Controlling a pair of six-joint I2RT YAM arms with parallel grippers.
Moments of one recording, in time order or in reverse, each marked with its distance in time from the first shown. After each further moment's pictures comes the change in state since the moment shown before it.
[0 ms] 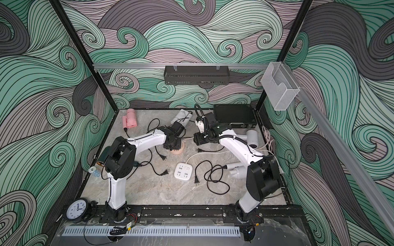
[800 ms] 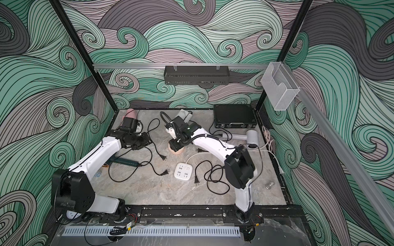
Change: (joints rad) left arm 0.472 -0.613 -0.388 0.018 0.405 0.013; right arm 0.333 0.338 0.366 -0.107 0.036 -0.041
